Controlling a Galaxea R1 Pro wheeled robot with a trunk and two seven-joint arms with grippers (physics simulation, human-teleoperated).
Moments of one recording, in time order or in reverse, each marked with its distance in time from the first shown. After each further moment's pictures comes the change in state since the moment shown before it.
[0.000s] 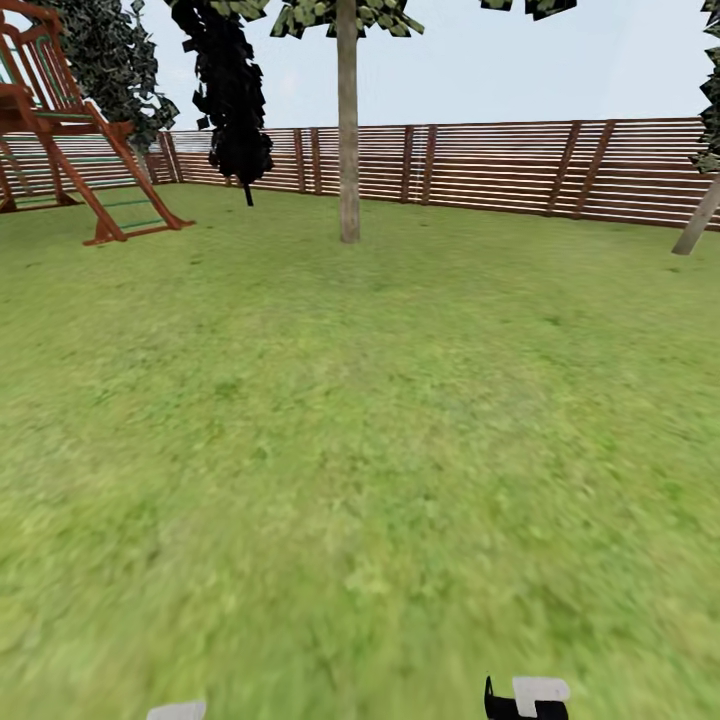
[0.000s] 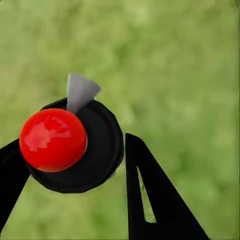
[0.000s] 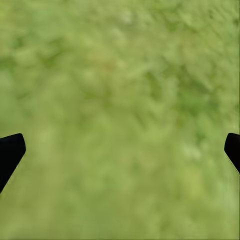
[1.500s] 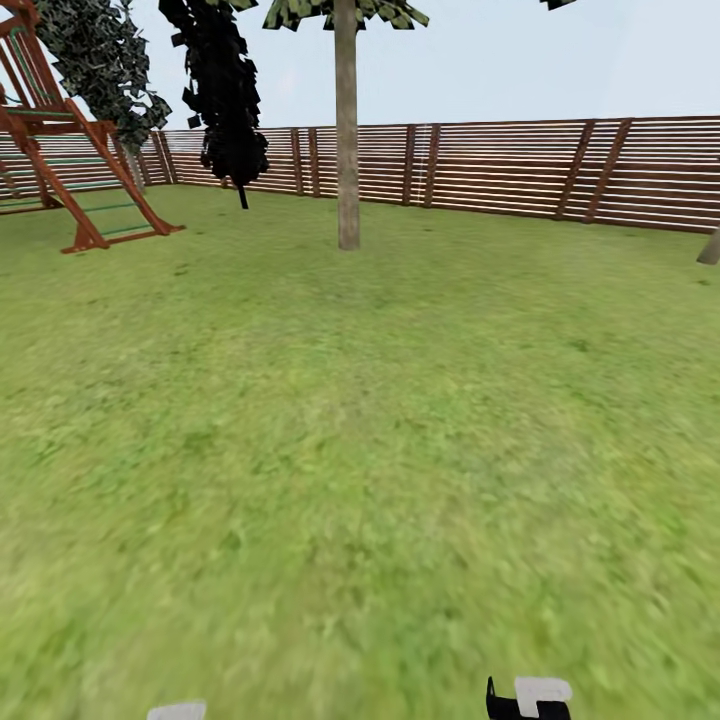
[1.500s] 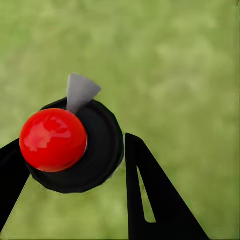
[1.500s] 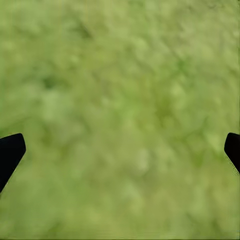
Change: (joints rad) left arm 0.000 0.000 0.000 0.000 0.000 0.000 0.000; right arm 0.000 -0.005 -0.001 0.000 0.001 0.000 0.000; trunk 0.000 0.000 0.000
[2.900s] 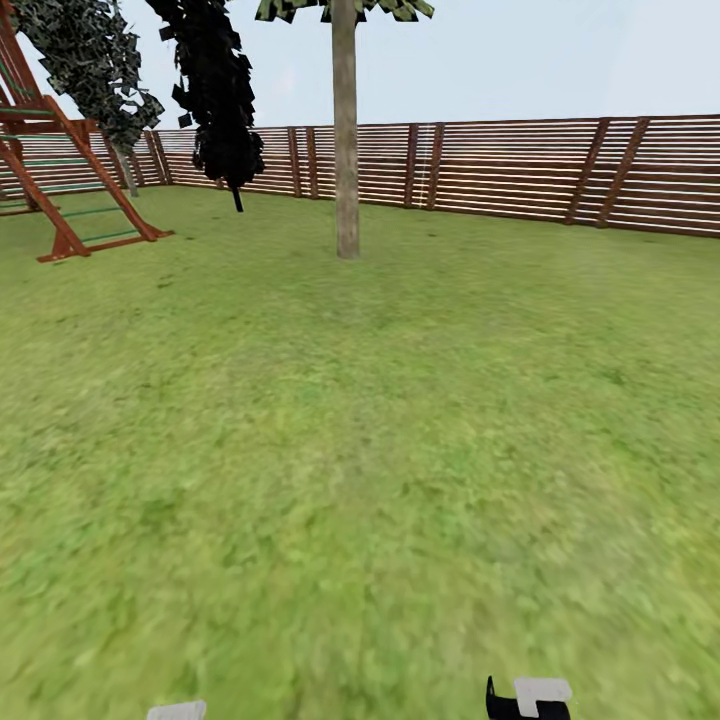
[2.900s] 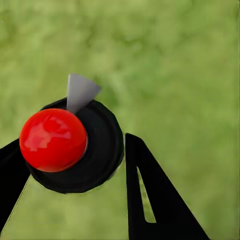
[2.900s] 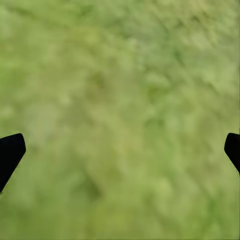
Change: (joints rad) left arm 0.000 0.000 0.000 0.000 0.000 0.000 0.000; right arm 0.000 0.001 0.000 0.000 -0.001 0.000 0.000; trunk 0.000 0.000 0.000
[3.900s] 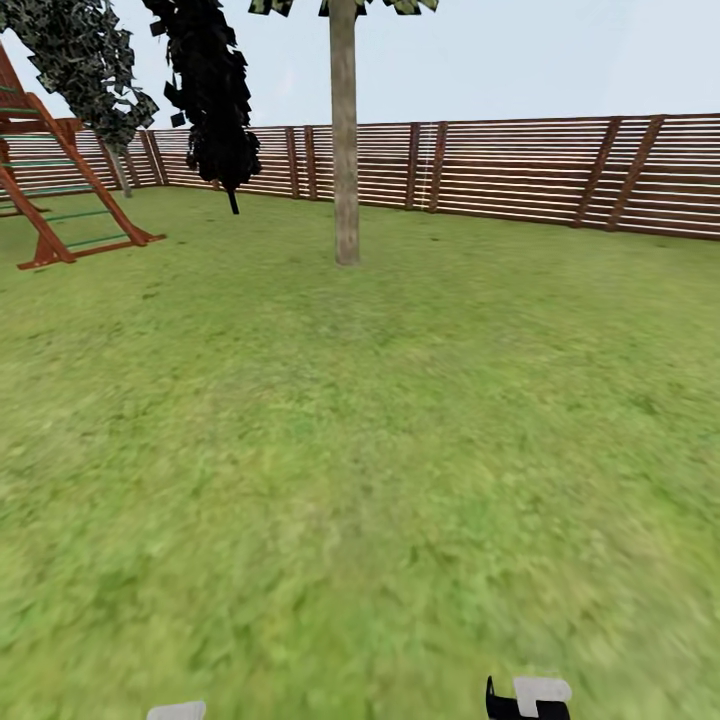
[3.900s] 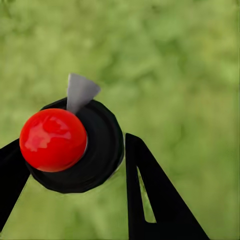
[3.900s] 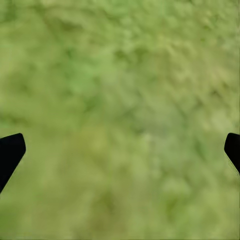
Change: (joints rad) left arm 0.000 0.000 0.000 0.000 0.000 0.000 0.000; right arm 0.000 0.000 0.000 0.000 0.001 0.000 0.000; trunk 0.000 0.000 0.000
